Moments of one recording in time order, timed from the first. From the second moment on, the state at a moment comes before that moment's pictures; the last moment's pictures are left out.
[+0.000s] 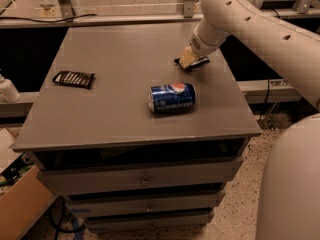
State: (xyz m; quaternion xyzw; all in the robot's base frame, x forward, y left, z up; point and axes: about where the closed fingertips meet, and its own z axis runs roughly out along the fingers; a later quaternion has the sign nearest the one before) arm 0.762 -0.129 0.832 -0.30 0.91 -0.01 0.29
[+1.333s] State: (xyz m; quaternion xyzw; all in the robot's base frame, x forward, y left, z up) arm 0.743 -0.155 0.879 -0.29 0.90 -0.01 0.31
